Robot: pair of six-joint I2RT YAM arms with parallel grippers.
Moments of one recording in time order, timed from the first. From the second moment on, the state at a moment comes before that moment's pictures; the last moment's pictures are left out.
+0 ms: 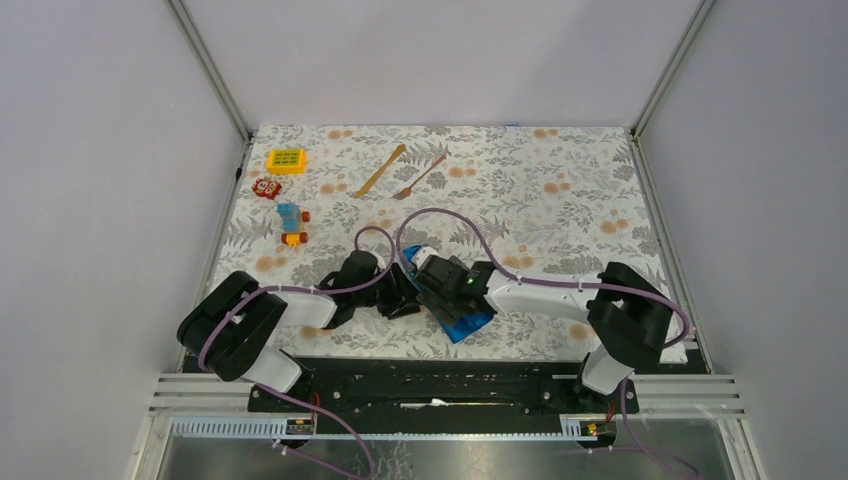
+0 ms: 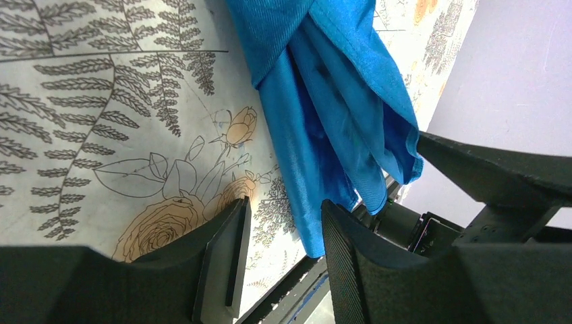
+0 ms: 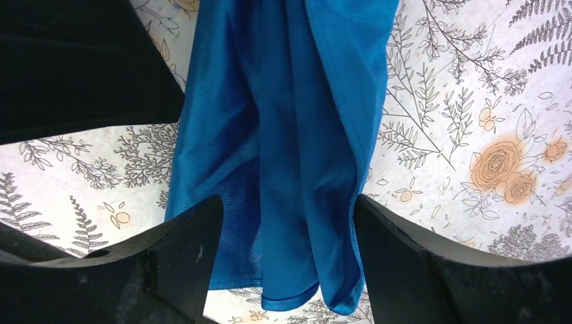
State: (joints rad) left arm -0.61 1.47 0.37 0.42 0.41 -1.14; right arm 1.06 1.63 1.01 -0.55 0.30 0.14
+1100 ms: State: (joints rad) left arm -0.65 1.61 0.35 0.62 0.44 -1.23; right arm 1.18 1.72 1.03 -0.54 0.57 0.17
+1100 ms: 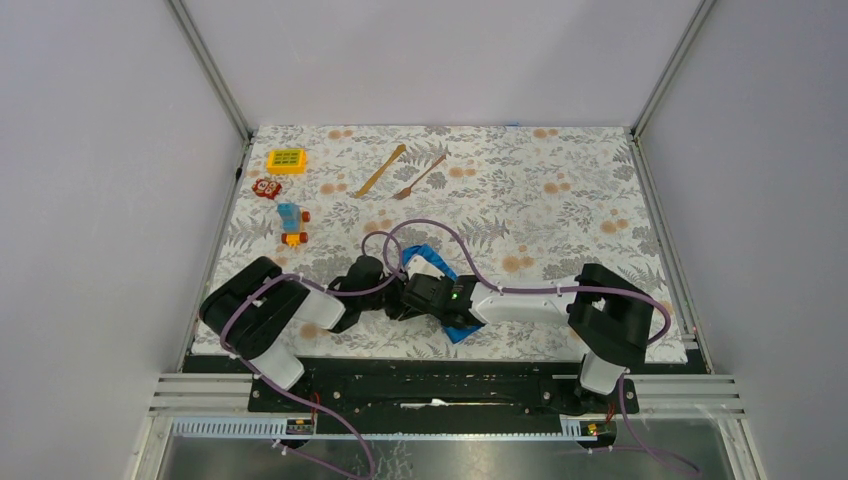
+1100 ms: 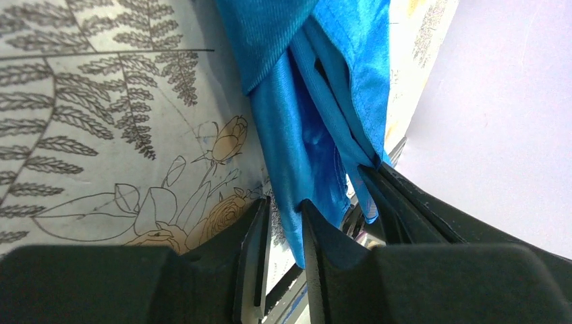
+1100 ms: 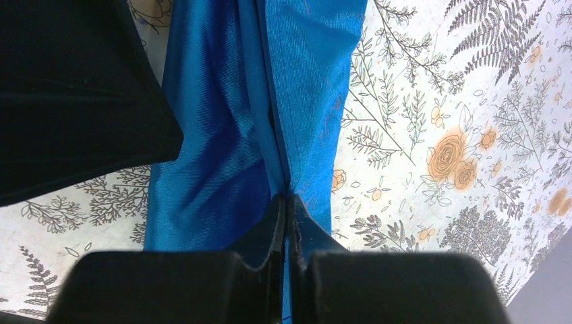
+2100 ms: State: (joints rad) left arm -0.70 1.67 0.30 0.78 0.39 -1.30; right arm 1.14 1.69 0.94 -0.38 0.32 0.52
